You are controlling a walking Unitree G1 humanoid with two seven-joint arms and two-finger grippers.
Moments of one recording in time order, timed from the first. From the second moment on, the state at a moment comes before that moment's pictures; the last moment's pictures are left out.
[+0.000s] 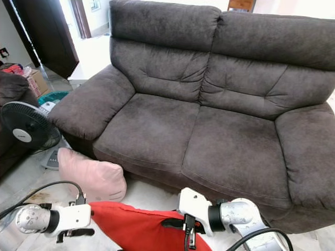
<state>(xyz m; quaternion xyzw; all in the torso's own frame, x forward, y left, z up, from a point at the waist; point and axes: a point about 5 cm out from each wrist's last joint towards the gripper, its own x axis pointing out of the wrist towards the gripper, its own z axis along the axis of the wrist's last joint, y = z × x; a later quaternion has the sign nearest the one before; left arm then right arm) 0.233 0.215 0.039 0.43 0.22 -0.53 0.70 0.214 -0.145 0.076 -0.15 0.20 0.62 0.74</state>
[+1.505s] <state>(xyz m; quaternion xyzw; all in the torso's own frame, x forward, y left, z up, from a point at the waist) 0.224 0.246 0.007 0.47 0.22 -0.49 0.70 0.200 -0.148 0.099 -0.21 0.21 0.67 0.67</state>
